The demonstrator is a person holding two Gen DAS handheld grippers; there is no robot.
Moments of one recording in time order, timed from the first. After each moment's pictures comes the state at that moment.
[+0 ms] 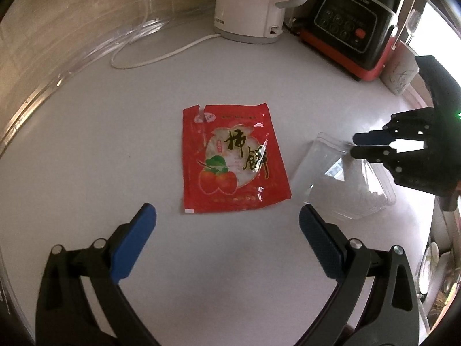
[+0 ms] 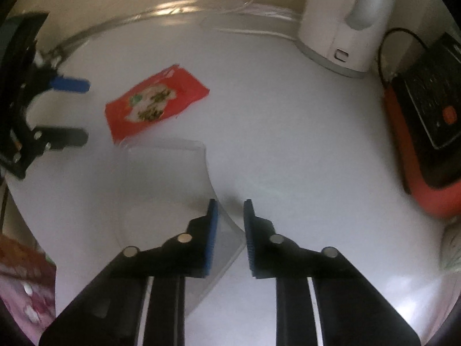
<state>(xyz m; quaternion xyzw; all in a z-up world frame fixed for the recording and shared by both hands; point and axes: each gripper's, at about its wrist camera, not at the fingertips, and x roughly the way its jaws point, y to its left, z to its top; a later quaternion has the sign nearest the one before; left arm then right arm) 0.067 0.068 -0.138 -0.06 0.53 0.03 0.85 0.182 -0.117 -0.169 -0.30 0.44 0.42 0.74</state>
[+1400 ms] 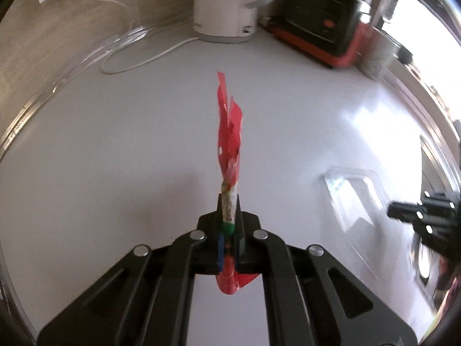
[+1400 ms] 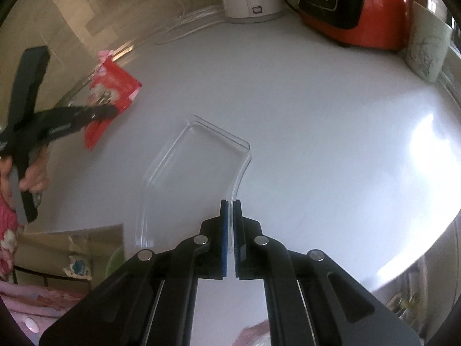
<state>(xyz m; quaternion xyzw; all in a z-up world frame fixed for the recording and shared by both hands) 0.021 0.037 -0.122 -0.03 0.52 -0.01 0.86 0.046 -0.218 -0.169 -0.07 0.50 0.31 0.81</state>
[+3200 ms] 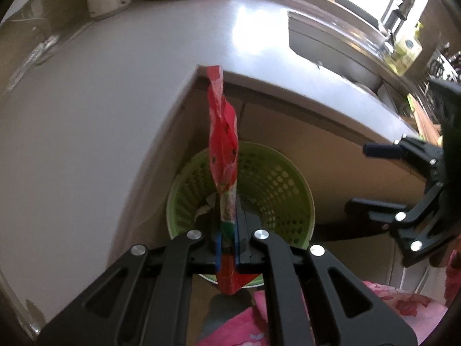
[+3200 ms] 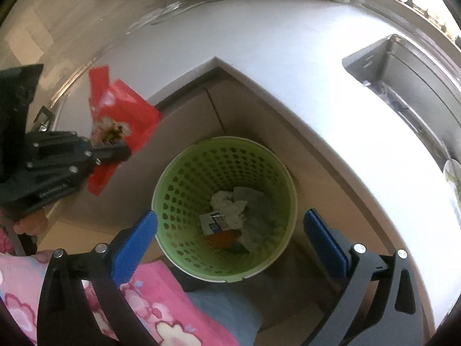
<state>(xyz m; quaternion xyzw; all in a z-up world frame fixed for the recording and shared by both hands) -0.209 -0.012 -0.149 0.08 0.54 -0.24 0.80 -0.233 -0.194 -0.201 0.02 0.51 0.15 0.85</state>
